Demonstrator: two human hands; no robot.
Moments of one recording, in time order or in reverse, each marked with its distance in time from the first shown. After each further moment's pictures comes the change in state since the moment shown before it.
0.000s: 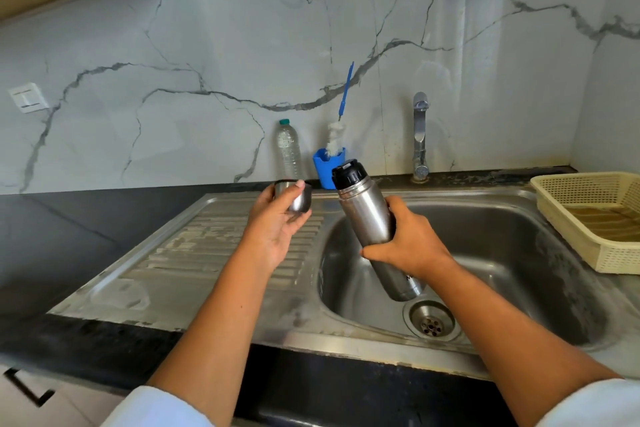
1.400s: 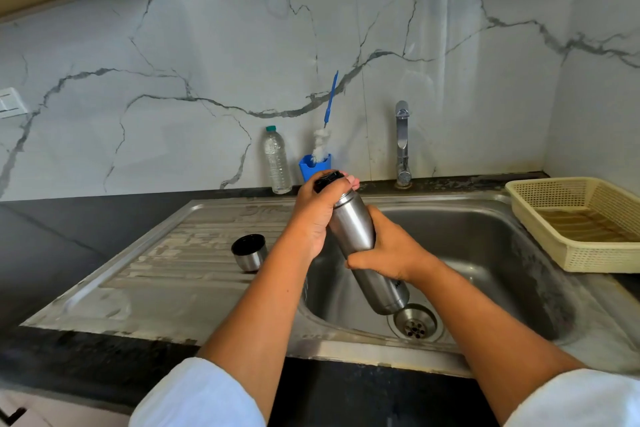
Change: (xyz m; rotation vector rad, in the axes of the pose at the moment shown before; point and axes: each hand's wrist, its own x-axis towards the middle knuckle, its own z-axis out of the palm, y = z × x) left_hand -0.009 -0.026 0.083 0.140 -0.241 0.096; right_hand -0.004 -0.006 -0.007 0.185 -0.170 -0.059
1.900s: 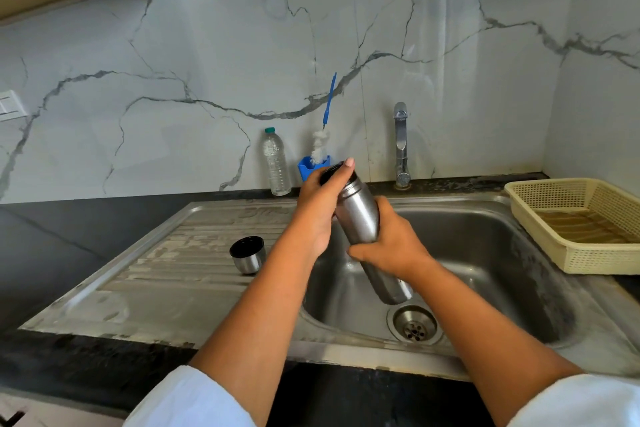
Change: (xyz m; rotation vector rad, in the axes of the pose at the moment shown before) left_hand 0.000 0.013 0.014 0.083 0.048 -0.063; right_hand 0.003 0.001 0.000 -0.048 0.208 0.021
